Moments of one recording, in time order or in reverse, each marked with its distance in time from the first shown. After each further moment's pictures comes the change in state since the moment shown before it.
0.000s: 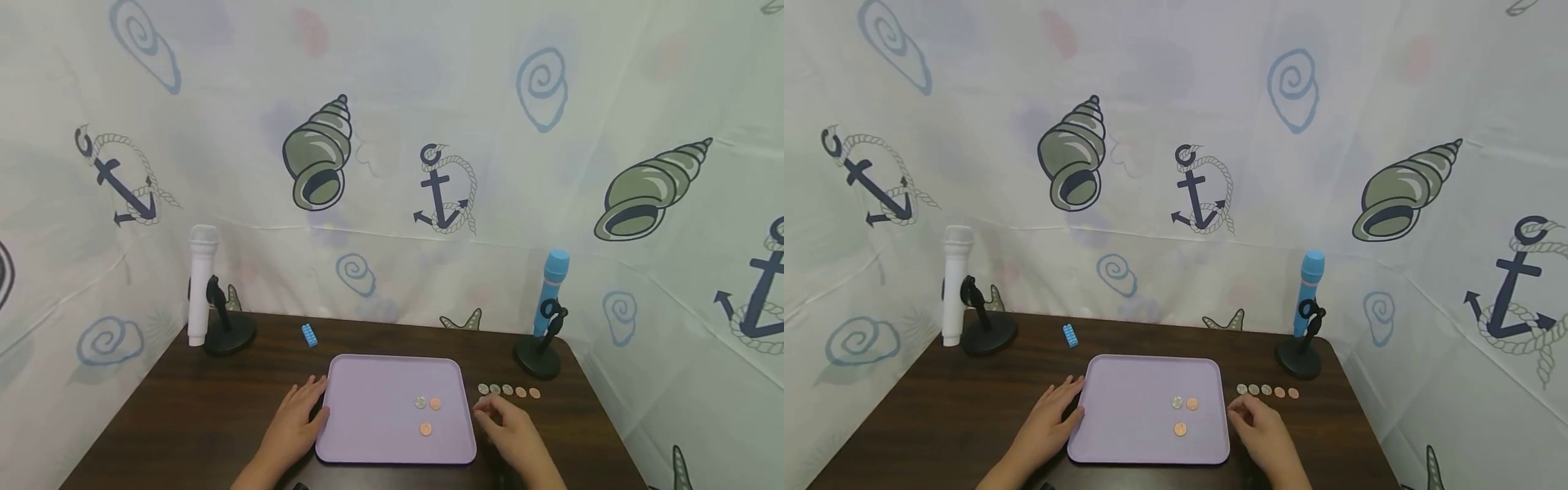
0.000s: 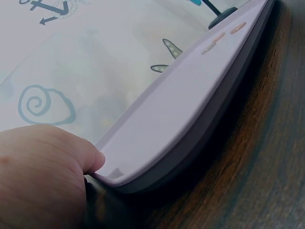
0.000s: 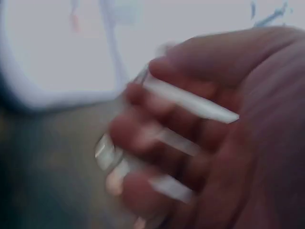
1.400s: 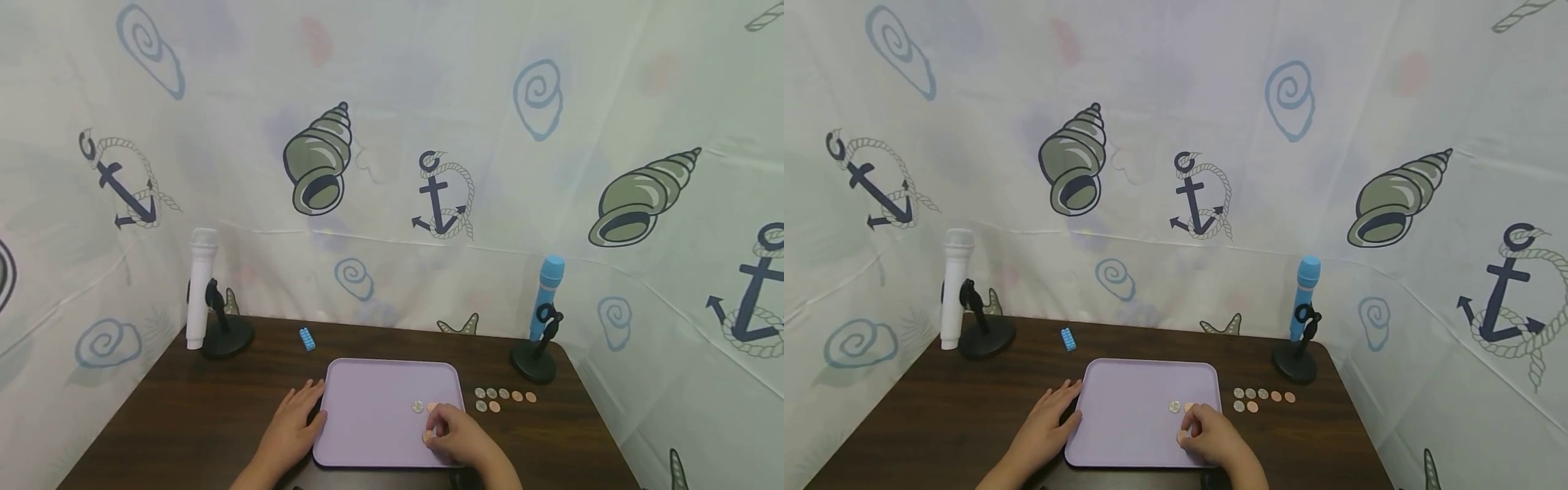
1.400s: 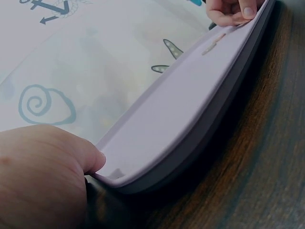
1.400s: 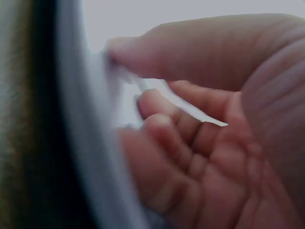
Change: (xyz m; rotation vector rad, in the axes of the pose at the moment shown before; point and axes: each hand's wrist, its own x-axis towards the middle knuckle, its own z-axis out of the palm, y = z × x) left_hand 0.001 -0.004 0.002 -0.012 -0.024 -0.032; right_hand 0.021 -0.024 0.063 0.141 -0.312 -0.175
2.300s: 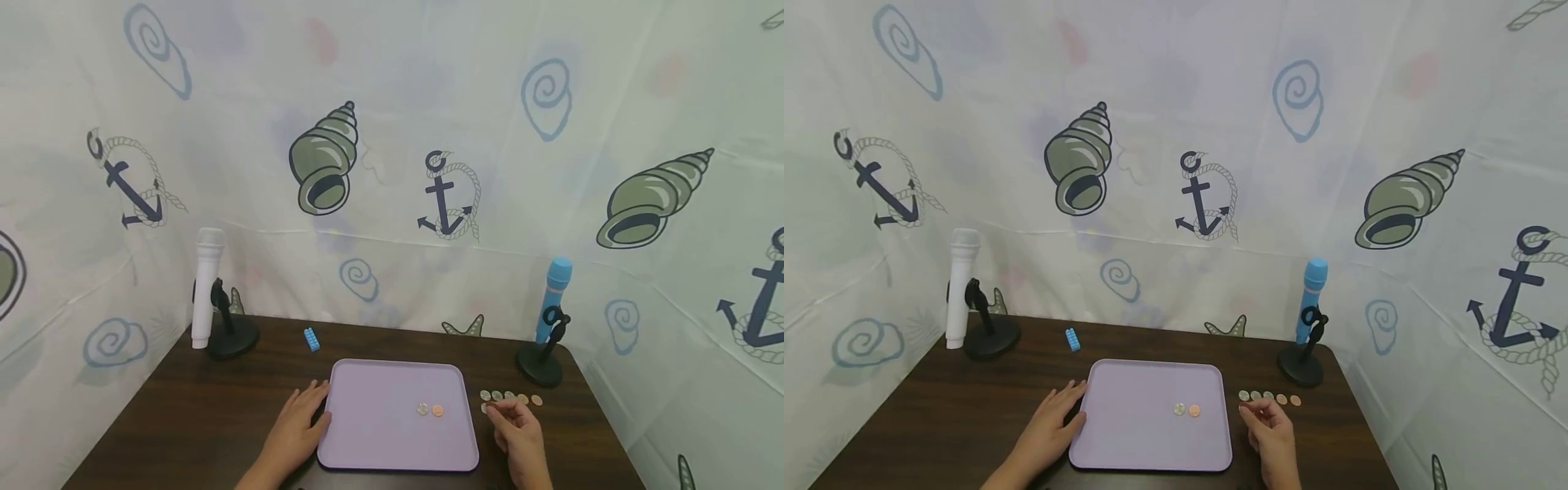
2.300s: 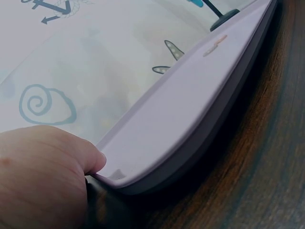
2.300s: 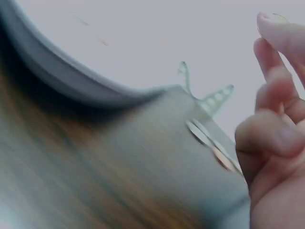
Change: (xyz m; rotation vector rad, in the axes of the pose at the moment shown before) left_hand 0.000 -0.004 0.004 -0.008 0.022 0.027; right_hand -0.033 0.051 -0.033 0.695 0.659 0.030
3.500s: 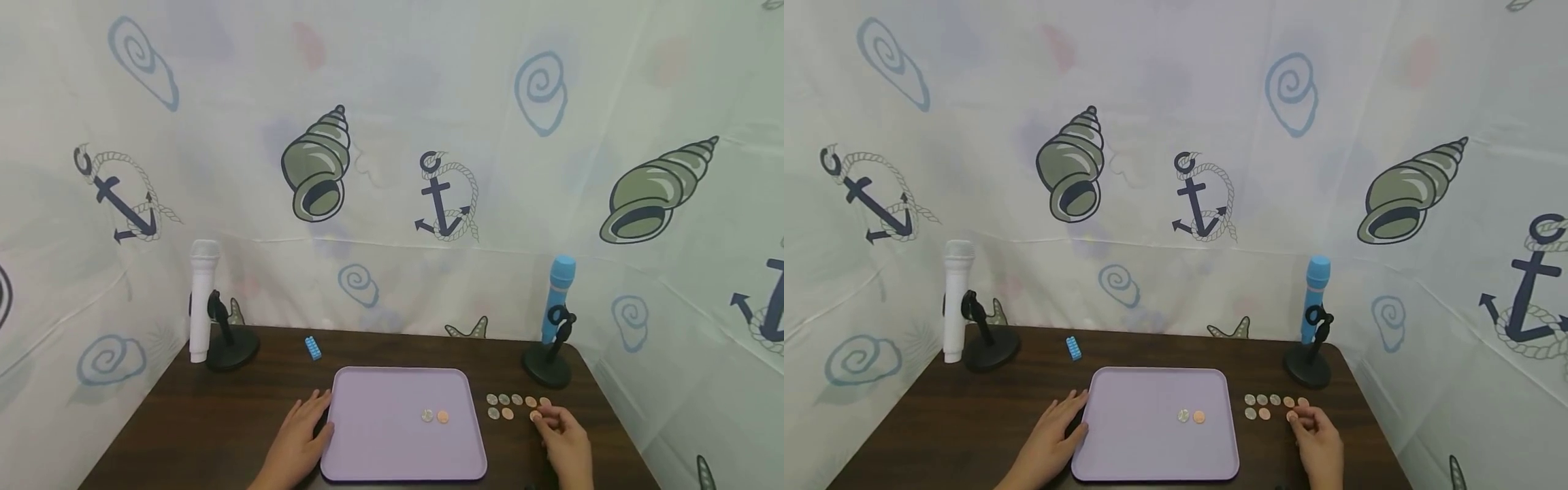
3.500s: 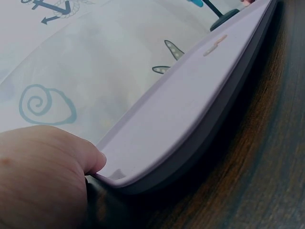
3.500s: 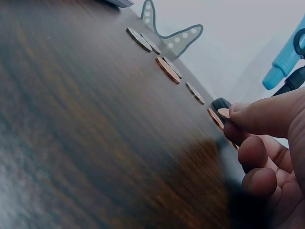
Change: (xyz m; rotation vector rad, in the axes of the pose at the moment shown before) left_hand 0.001 0.001 -0.002 -0.036 -0.025 -0.008; right_hand 0.027 0.003 -0.071 -0.626 0.251 0.154
